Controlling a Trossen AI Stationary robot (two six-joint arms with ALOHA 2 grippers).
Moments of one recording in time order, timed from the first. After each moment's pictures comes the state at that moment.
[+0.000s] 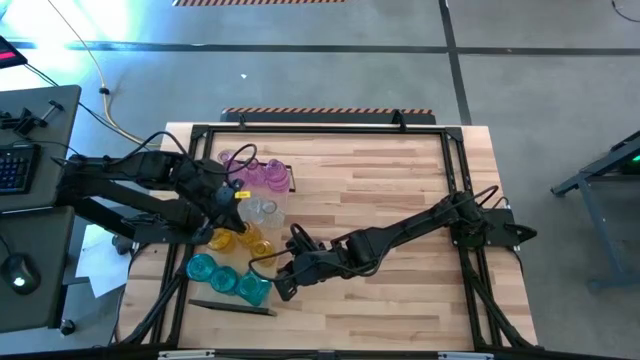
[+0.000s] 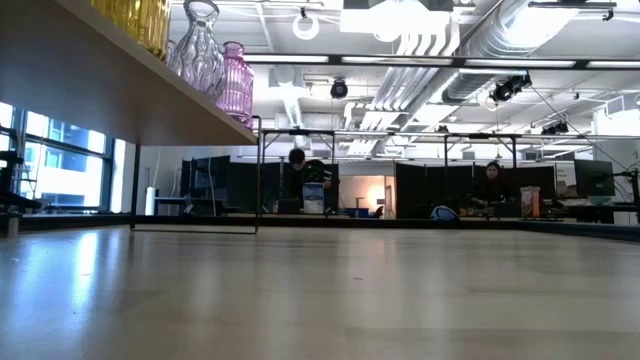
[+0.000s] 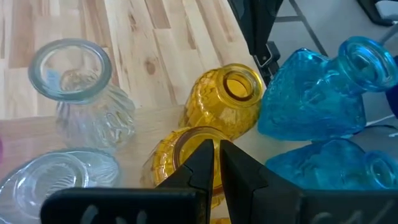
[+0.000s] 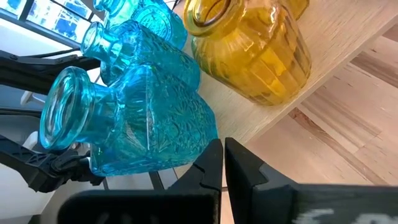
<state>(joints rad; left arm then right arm) -0.09 0.93 1.09 -0.98 0.32 0.00 0.39 2.12 2.04 -0.58 0.25 1.14</state>
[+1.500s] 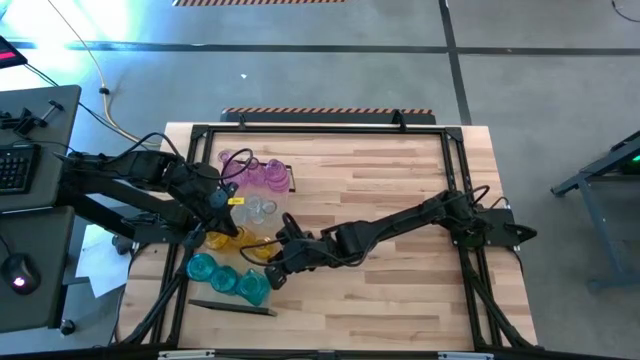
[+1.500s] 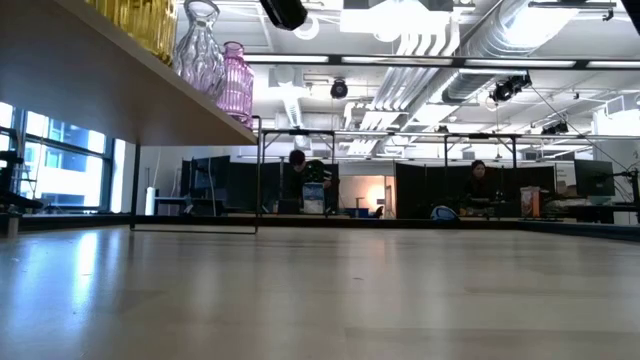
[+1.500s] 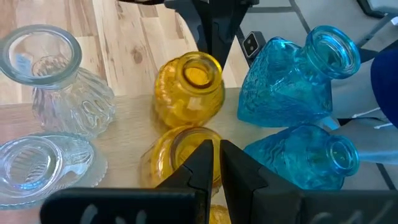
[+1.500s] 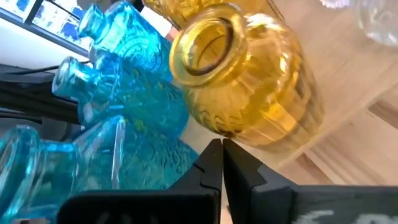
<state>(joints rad) -0.16 0.94 1.15 -1.05 0.30 -0.06 0.32 2.18 2.04 -0.48 0.23 1.04</state>
